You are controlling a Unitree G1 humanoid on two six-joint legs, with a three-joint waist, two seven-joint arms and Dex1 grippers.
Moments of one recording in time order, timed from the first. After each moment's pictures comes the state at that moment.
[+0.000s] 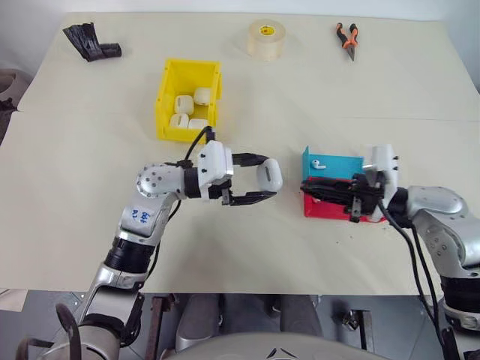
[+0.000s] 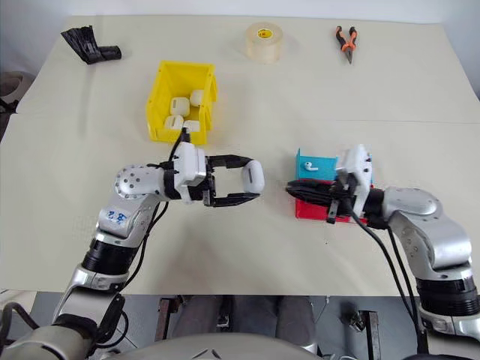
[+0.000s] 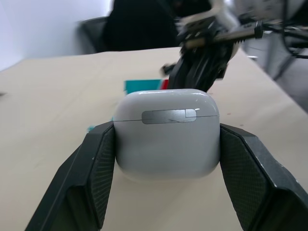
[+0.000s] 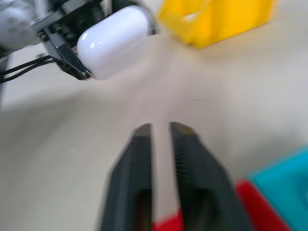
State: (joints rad) left arm -0.46 0.35 -0.13 -0.07 -0.29 0.12 -0.96; right arm -0.18 -0.73 -0.17 -0.27 0.65 0.49 1.03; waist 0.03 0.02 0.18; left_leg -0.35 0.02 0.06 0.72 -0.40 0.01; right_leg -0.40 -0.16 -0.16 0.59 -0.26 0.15
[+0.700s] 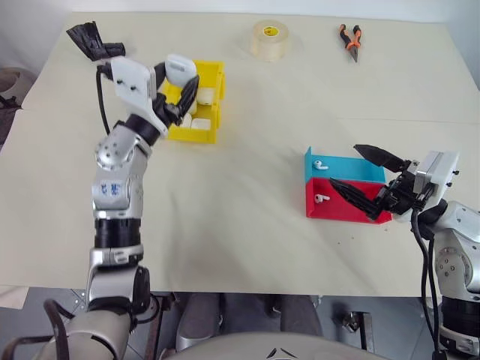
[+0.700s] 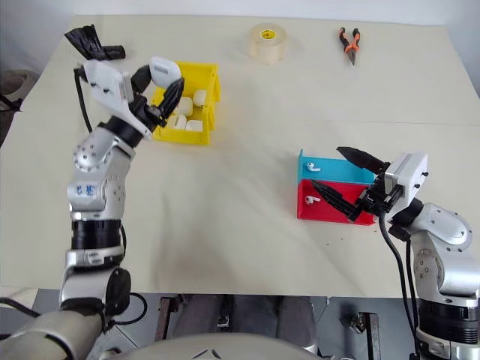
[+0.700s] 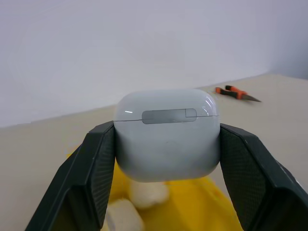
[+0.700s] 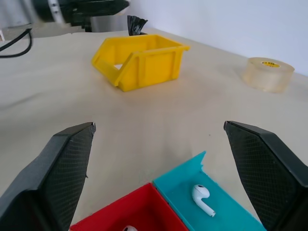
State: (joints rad) left arm -0.75 0.31 0.17 0.27 -0.19 0.16 -0.35; right arm -0.06 -0.61 -0.31 -0.23 0.58 0.15 0.98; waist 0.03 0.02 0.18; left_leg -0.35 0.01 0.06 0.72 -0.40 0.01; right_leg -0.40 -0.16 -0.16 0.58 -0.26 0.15
